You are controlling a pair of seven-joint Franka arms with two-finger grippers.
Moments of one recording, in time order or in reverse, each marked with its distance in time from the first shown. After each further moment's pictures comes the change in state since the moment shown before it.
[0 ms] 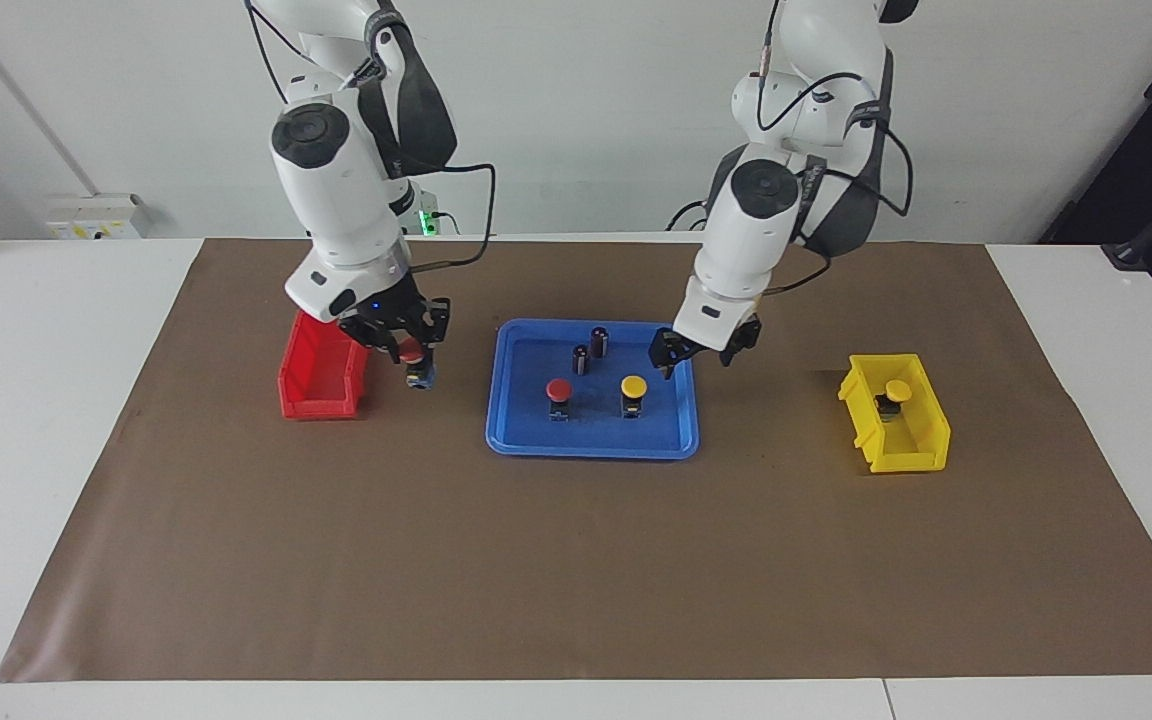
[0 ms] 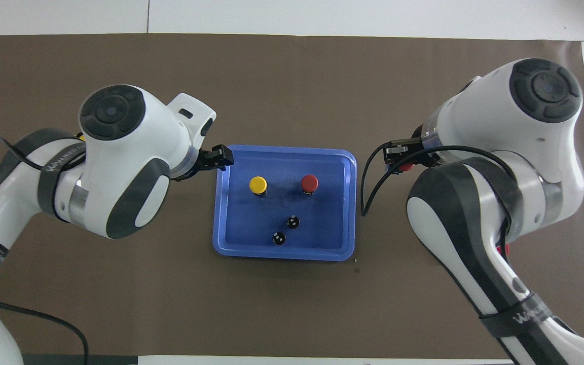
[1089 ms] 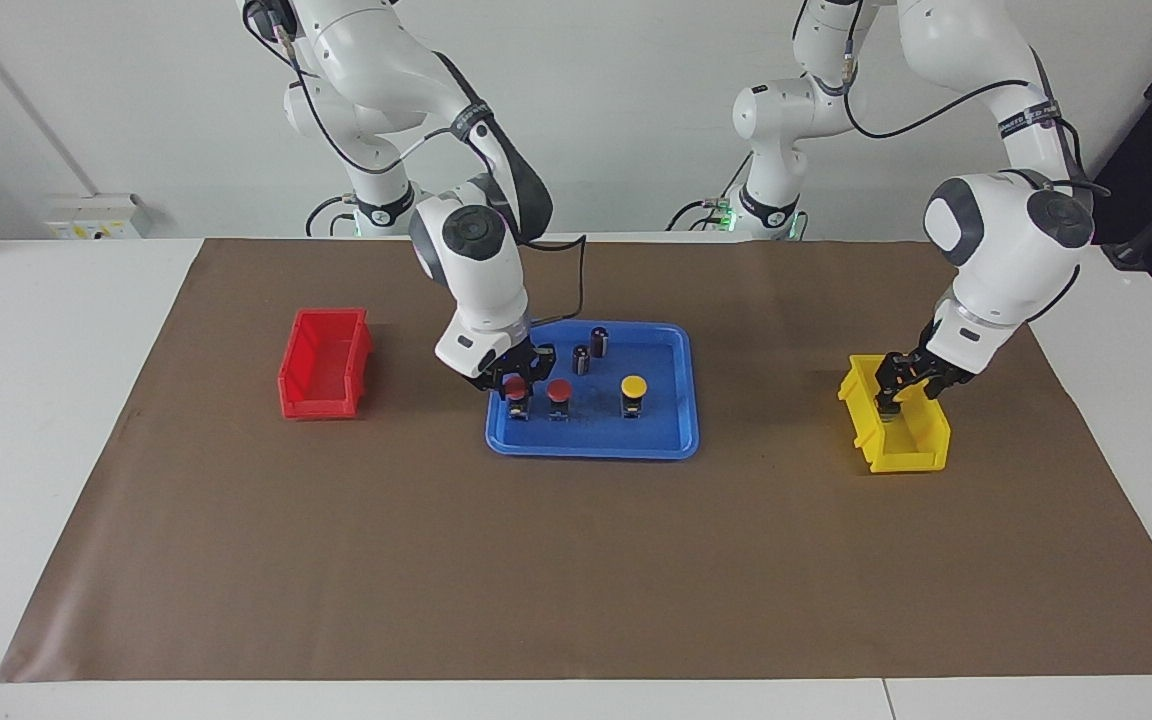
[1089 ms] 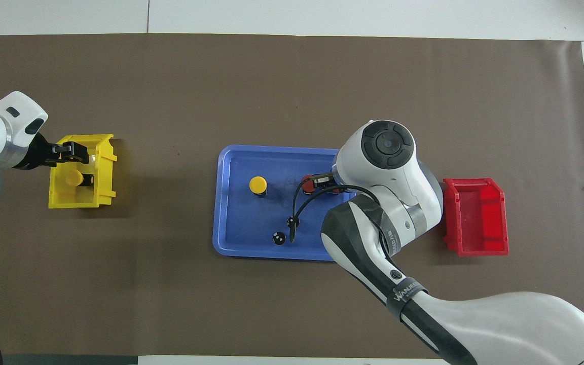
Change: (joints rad) left arm 0.451 -0.024 0.011 -0.182 0.006 0.210 0.577; right arm 0.159 0.174 0.004 -0.104 -0.090 0.242 0.086
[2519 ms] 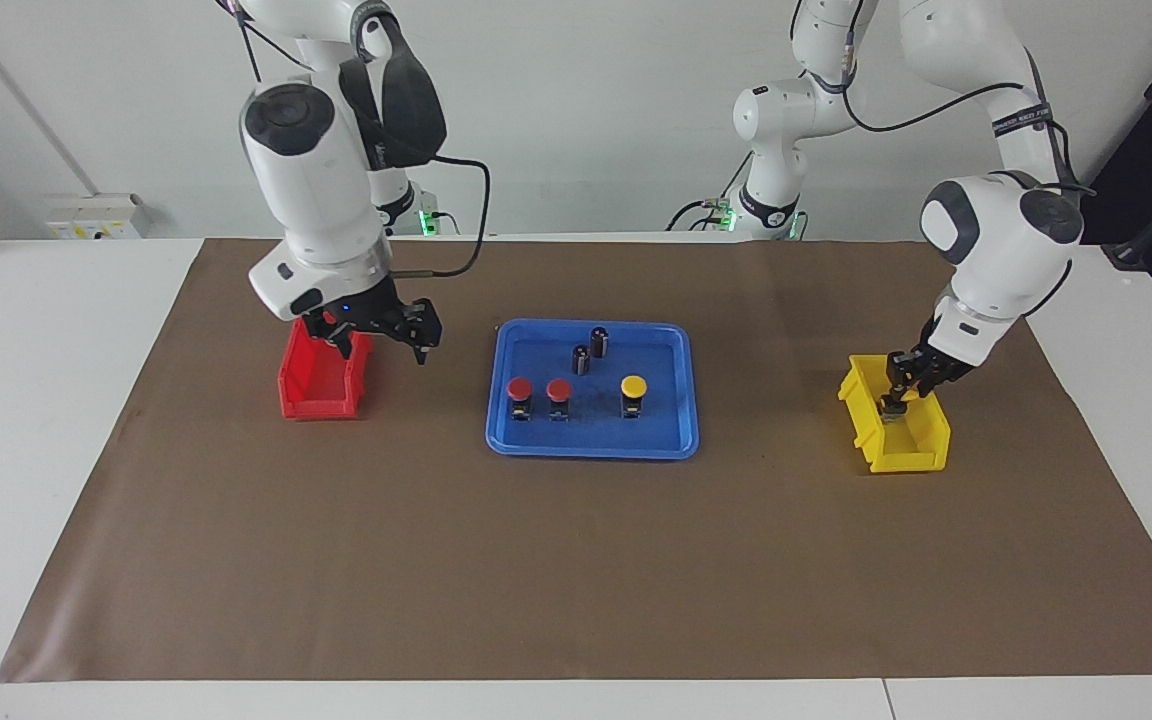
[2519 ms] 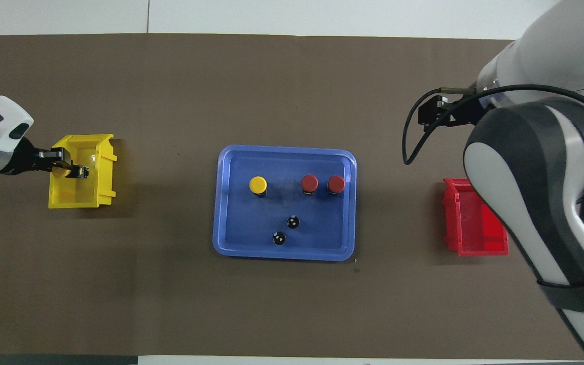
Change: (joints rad) left arm 0.018 -0.044 -0.010 0.144 0.000 -0.227 0.008; right arm -0.262 -0.124 -0.041 0.451 -0.021 -0.576 0.002
